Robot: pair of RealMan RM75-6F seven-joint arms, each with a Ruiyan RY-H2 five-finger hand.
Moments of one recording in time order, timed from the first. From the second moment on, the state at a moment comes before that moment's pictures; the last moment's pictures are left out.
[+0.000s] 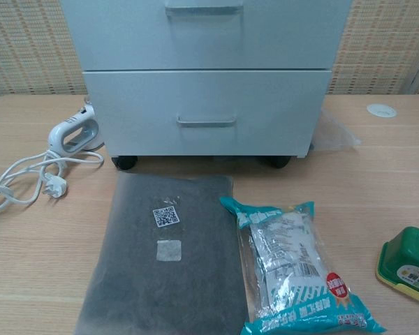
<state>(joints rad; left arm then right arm) -0.10 -1.11 0.00 -1.65 1.64 1.55 0.09 0.18 -0.95 -0.11 -1.96 -1.59 1.48 -0.39</state>
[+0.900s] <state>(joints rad) -0.09 -1.10 0.01 -1.66 1.65 1.55 0.10 0.56 -1.16 0.15 -2.05 -1.16 1.04 -0.71</state>
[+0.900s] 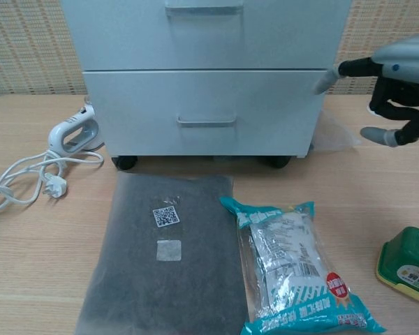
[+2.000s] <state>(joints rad) -0.10 -1.11 0.01 -1.63 1.63 1.53 0.09 0.92 -1.50 0.16 -1.78 -0.79 1.02 -0.92</state>
